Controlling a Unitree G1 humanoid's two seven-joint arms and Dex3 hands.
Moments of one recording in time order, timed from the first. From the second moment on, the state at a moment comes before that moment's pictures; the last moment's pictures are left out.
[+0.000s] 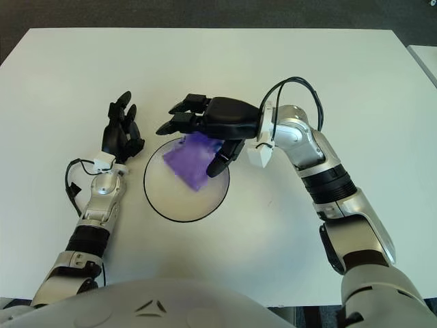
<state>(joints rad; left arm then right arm) -0.20 0.03 0.01 0.35 0.08 -0.31 0.14 -0.65 -0.57 0.33 0.05 -0.19 -0.76 0.71</state>
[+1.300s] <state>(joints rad) -0.22 0.04 0.01 0.37 0.08 -0.33 0.14 -0.79 -0.56 0.34 0.23 -0.13 -0.83 0.83</state>
